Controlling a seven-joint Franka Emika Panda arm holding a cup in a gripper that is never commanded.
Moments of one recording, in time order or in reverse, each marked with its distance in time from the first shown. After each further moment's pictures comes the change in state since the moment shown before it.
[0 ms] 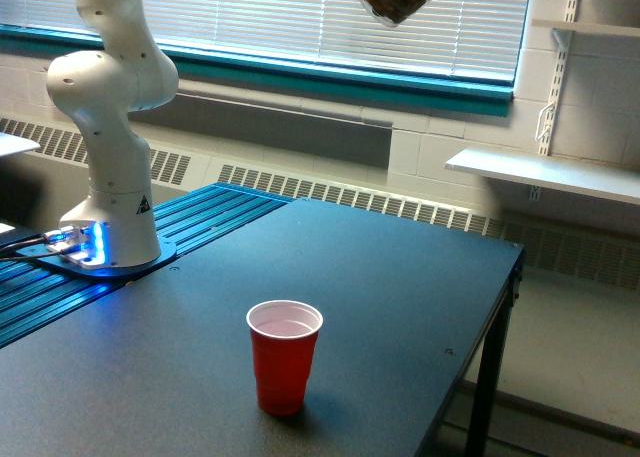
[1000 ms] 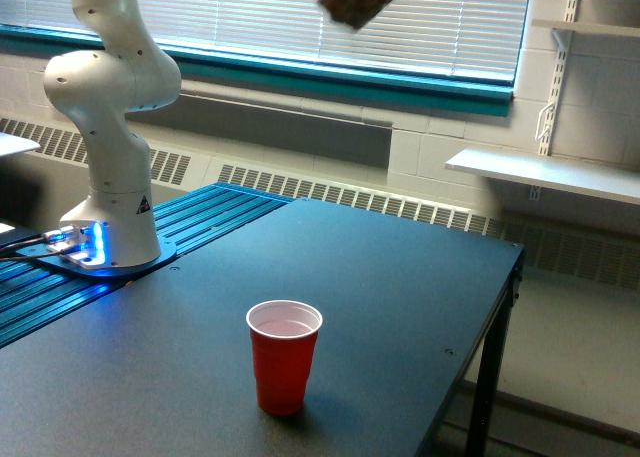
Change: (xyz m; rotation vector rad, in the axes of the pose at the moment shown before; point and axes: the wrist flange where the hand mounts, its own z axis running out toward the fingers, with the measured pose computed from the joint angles) arm -0.016 0.046 -0.014 -0.013 0.018 0.021
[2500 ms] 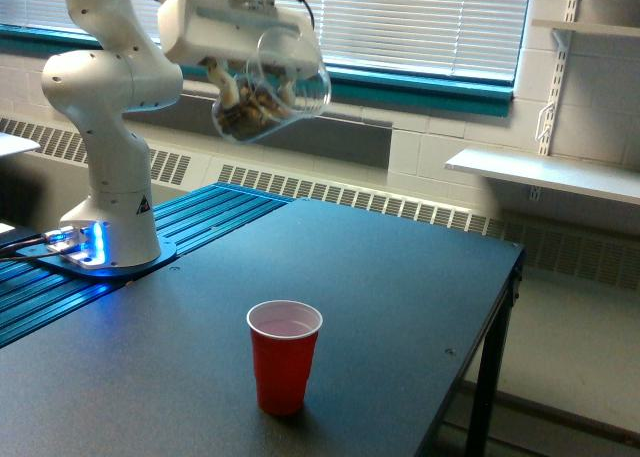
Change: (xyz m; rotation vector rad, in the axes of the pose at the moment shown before) arm -0.089 0.123 0.037 -0.196 -0.082 0.008
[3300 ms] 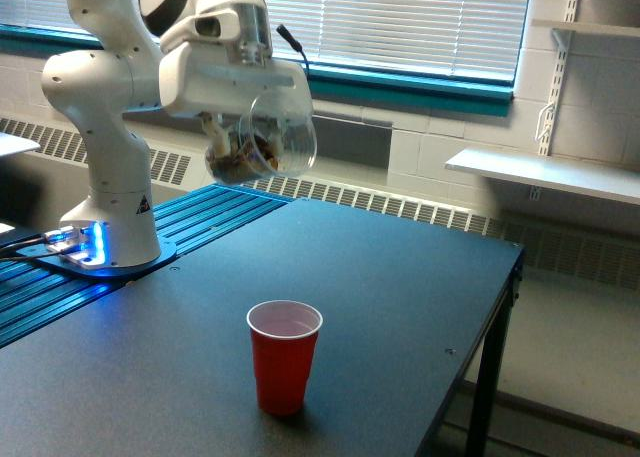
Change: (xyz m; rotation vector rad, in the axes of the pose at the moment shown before) arm -0.042 0.017 0.041 -0.089 -0.056 -0.007
